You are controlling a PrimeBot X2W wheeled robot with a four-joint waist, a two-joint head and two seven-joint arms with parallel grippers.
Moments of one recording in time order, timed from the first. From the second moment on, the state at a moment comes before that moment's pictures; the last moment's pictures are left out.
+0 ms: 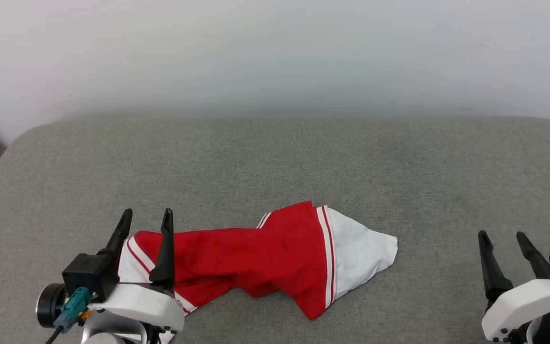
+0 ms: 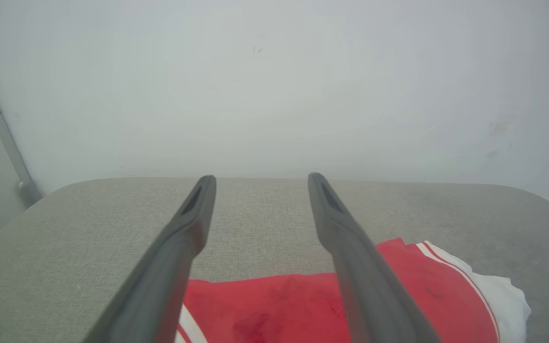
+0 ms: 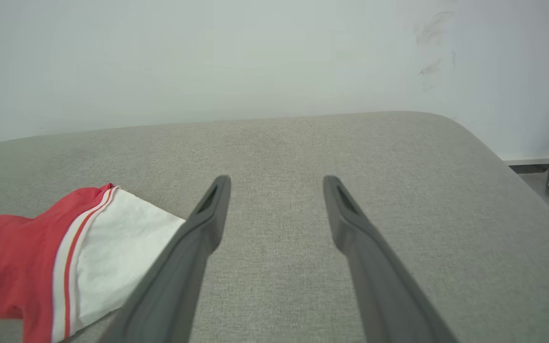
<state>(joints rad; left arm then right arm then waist) -0.11 0.52 -0.50 -0.07 -0.66 0.38 -0.25 0.04 -0.05 -0.15 -0.06 0.13 0.13 0.16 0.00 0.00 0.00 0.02</state>
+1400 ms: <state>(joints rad) -0.19 0.28 -0.34 -0.04 -0.44 0.21 -0.26 -0.25 -0.23 0.01 0.16 0.44 0.13 0.89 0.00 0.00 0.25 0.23</state>
